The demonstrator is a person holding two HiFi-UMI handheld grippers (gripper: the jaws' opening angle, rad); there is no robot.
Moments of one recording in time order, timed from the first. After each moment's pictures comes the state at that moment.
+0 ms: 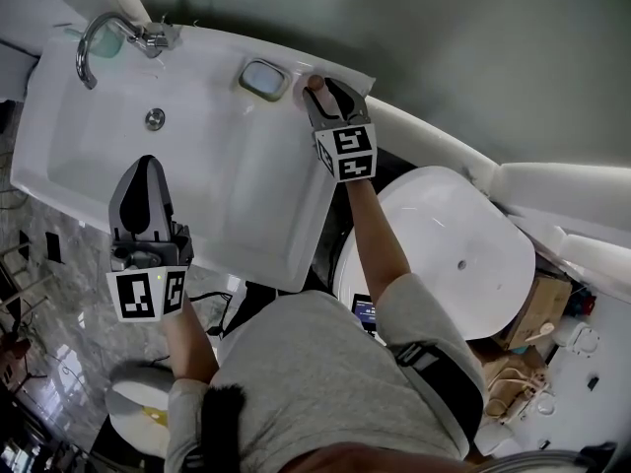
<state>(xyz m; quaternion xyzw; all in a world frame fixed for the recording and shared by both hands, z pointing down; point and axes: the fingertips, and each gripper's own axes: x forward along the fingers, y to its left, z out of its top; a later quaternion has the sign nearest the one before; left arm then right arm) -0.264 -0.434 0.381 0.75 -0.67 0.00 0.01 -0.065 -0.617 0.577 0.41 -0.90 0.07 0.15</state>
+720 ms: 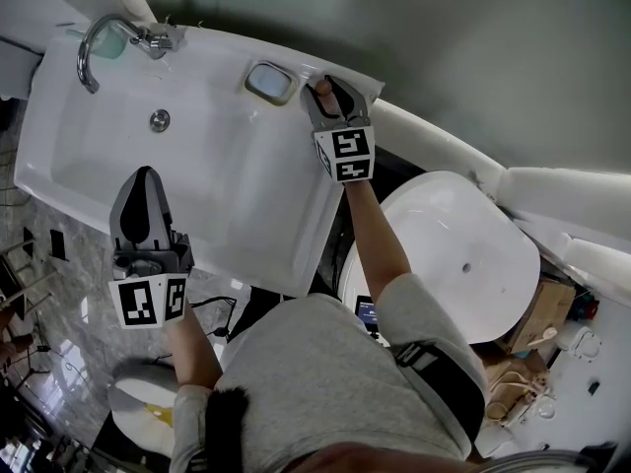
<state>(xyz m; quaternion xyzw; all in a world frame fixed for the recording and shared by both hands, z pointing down) -0.281 -0.433 0.395 0.73 -0.68 0.02 0.02 -0.080 -0.632 0.582 0.41 -0.90 0.05 0.12</state>
